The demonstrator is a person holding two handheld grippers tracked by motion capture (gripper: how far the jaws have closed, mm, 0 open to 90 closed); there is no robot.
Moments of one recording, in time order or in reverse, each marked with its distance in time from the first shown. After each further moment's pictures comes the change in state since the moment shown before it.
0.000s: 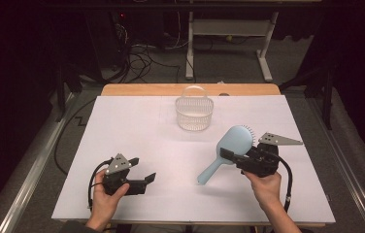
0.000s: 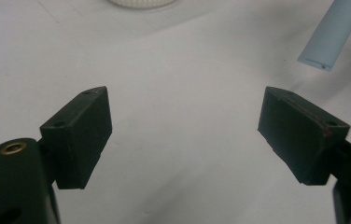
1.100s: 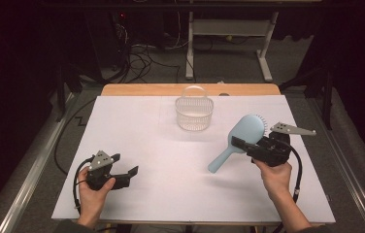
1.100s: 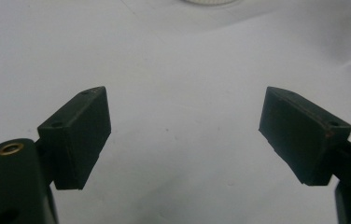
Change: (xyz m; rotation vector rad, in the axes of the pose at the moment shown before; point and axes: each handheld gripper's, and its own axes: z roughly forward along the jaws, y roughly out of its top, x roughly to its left) left arm 0.038 -0.013 -0.017 -0.028 0.129 -0.056; right arm -0.023 0.022 -0.015 -0.024 -0.084 0.011
